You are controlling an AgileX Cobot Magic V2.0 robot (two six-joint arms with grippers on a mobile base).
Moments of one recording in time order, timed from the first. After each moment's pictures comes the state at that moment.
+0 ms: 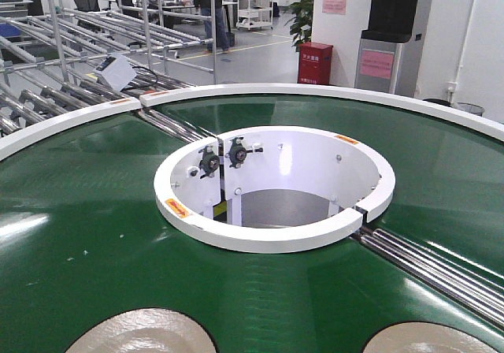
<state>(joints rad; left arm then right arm) -0.01 0.88 -0.89 -0.15 0.15 0.10 -0.03 0.77 -0.76 0.01 0.05 0.13</state>
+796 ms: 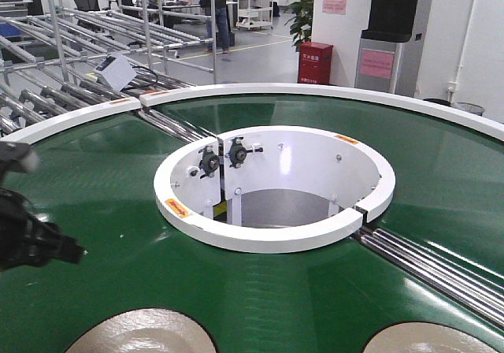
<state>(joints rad) -0.01 1.48 -1.30 -0.43 0.86 0.41 -0.03 0.77 -0.76 0.02 0.08 0.13</state>
